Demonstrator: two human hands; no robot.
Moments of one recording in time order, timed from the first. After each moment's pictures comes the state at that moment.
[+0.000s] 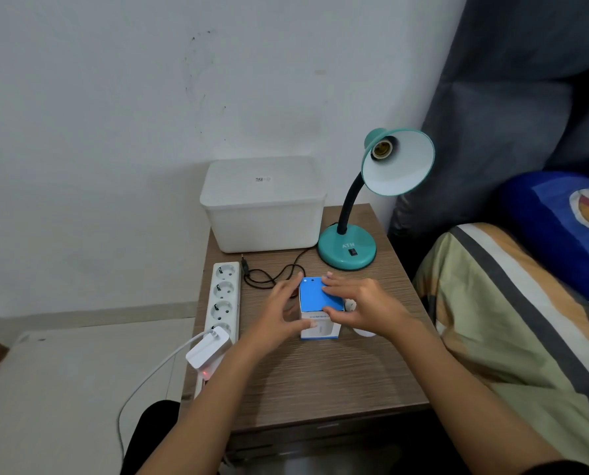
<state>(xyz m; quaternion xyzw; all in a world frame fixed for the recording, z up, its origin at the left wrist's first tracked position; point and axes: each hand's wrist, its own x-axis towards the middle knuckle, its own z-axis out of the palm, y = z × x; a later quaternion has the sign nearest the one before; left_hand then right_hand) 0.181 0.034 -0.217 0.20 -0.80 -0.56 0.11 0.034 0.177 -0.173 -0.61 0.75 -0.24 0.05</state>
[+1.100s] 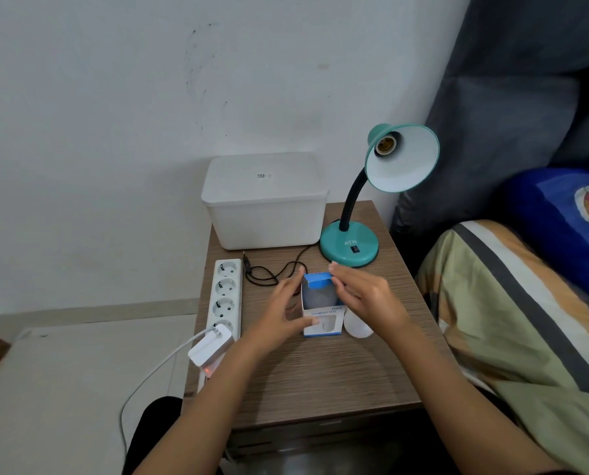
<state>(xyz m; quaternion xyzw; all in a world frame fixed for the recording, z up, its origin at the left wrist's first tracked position) 0.181 0.035 -0.215 0.19 -0.79 -0.58 0.10 0.044 0.171 -0.179 -0.58 0.72 -0.38 -0.10</state>
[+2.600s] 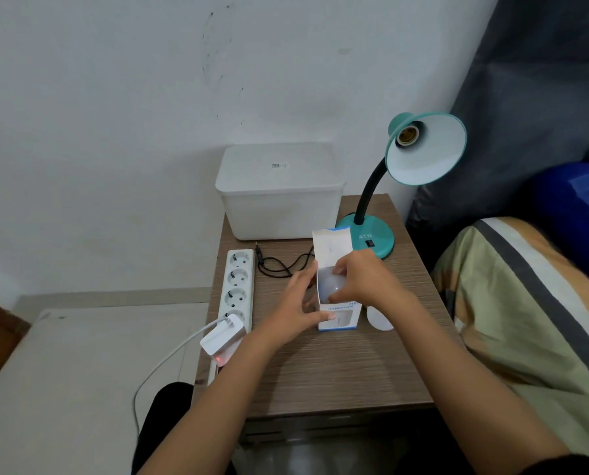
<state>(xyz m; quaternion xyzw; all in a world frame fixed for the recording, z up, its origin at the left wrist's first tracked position) 0.176 0.039 -0.214 0.20 -0.78 -0.59 0.10 0.048 0.128 -0.143 -0.44 0.87 -0.16 0.16</state>
